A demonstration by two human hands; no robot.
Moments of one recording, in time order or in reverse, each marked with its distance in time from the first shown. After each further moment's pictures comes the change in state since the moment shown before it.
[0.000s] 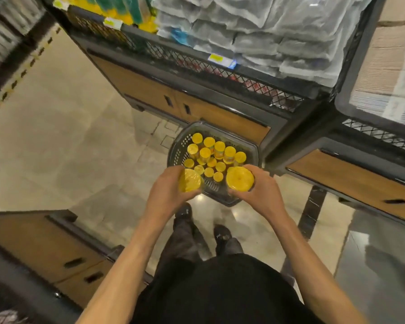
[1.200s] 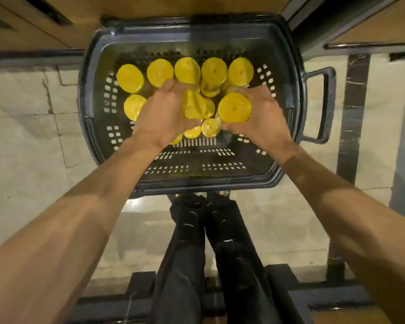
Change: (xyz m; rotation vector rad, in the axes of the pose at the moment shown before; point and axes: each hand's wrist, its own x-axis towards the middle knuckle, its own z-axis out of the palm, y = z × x) left_hand 0.373 -0.165 0.317 0.275 -0.483 0.523; right_hand 0.245 0.229 0.282 -0.015 0.123 0.463
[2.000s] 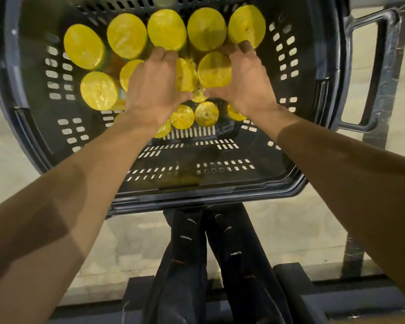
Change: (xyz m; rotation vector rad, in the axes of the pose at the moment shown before) left_hand 0.076 -0.034 0.097 0.203 0.052 -0.036; right_hand 0.086 0.037 0.077 -0.112 0.044 -0.027
